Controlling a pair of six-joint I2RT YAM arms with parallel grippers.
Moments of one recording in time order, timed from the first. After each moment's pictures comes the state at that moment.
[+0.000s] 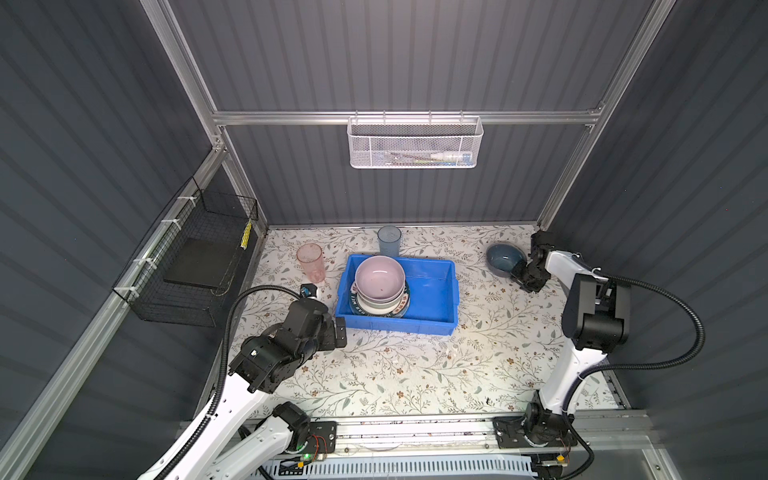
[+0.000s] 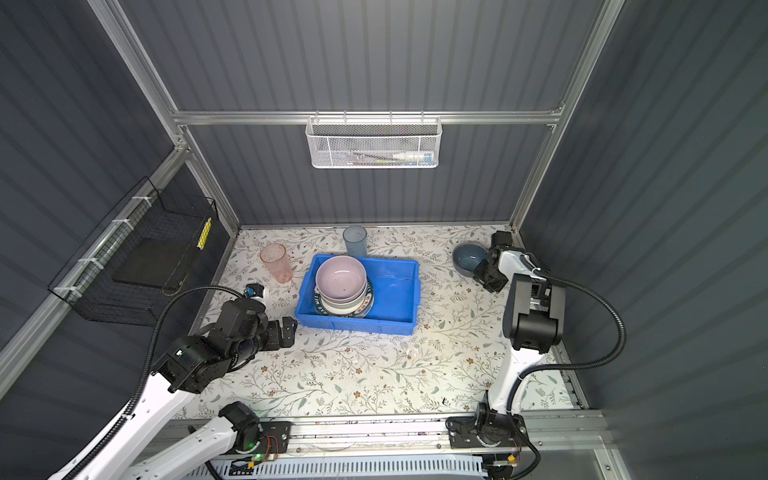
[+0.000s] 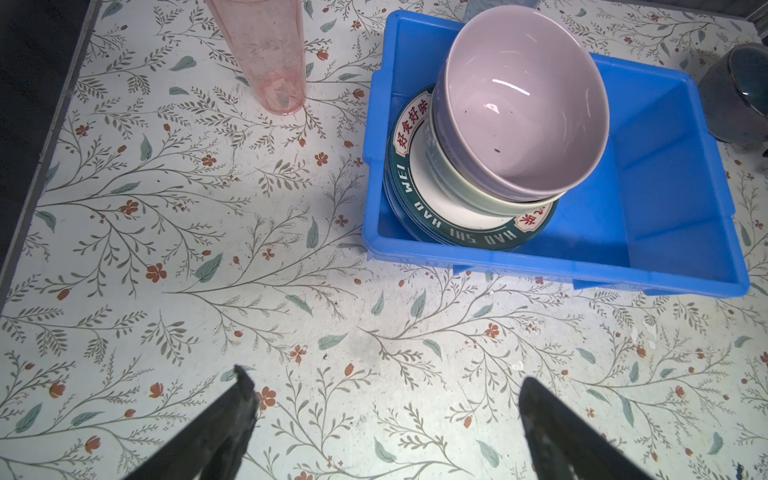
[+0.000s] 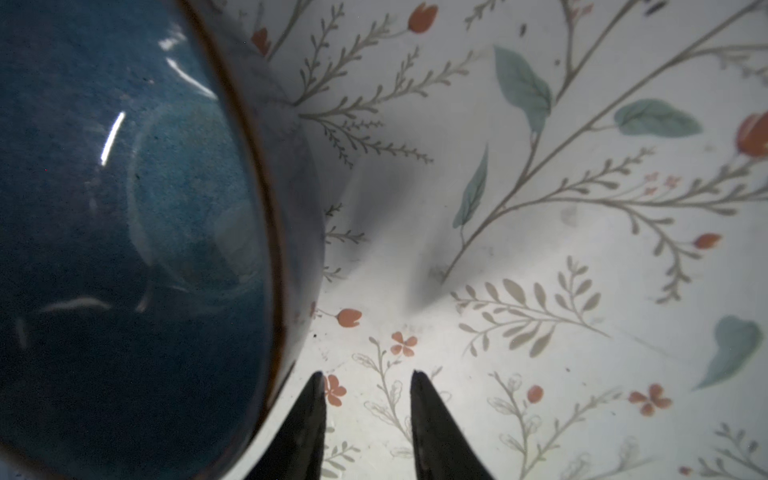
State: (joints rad) left arm -0.62 0.77 0.92 -1.00 -0.27 -0.50; right arm -0.18 1.97 1.42 -0.68 -0.06 0.55
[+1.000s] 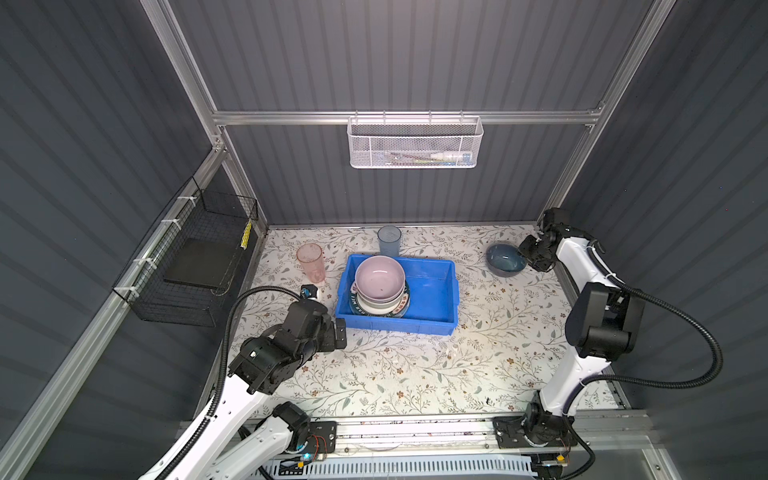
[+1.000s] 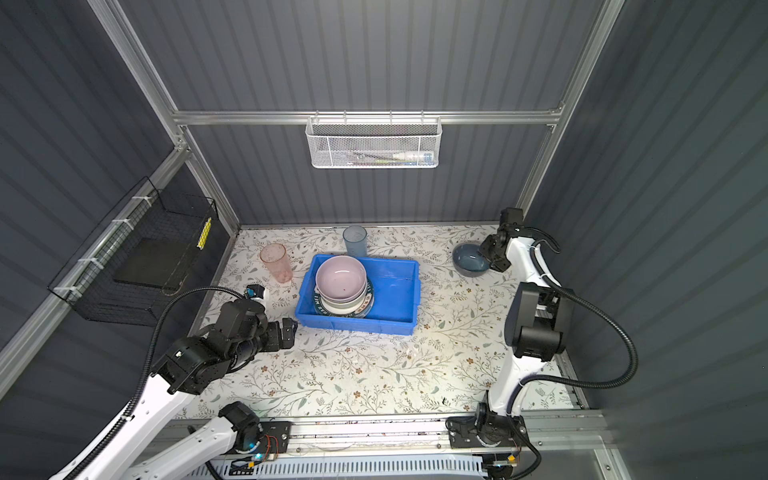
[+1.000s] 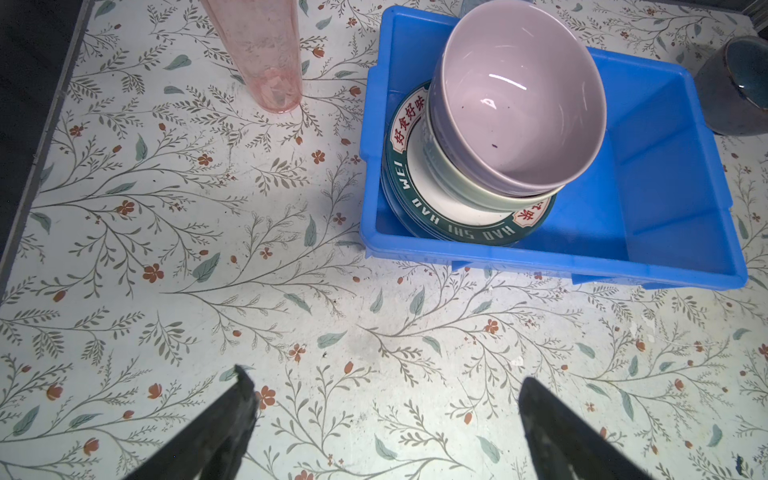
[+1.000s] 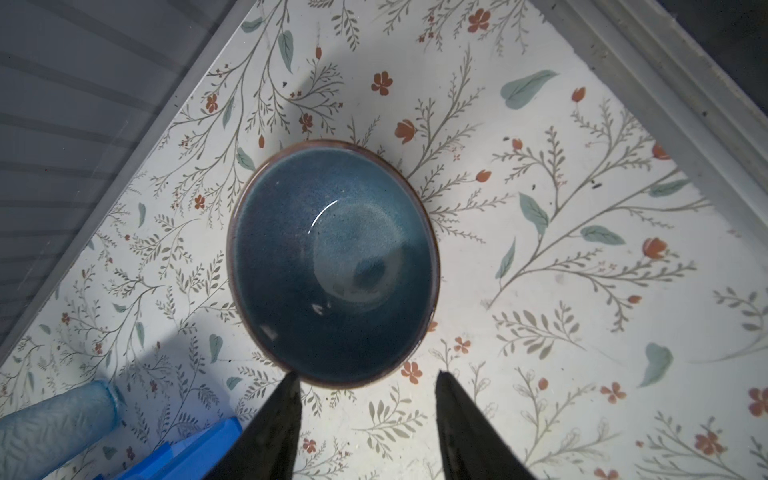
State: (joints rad) left arm -0.62 0.76 0.92 -1.00 -0.26 -0.49; right arm -0.18 1.92 1.62 -0.76 -0.08 0.54
